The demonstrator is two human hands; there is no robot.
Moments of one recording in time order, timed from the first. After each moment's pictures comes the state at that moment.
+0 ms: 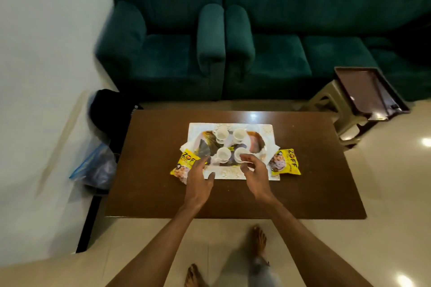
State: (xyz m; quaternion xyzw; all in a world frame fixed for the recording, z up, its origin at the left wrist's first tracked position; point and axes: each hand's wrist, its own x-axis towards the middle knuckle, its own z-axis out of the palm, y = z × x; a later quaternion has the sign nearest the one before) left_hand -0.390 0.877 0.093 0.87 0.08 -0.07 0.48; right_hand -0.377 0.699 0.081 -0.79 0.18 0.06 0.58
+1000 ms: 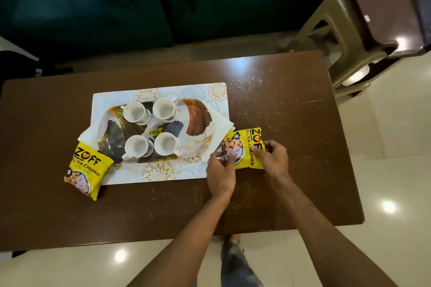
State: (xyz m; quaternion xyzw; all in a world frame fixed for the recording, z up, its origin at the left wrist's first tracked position) left_hand -0.296 0.553 -0.151 0.79 0.33 -0.21 0.48; right_hand -0.286 0.417 -0.175 -0.71 0.39 0.11 0.58
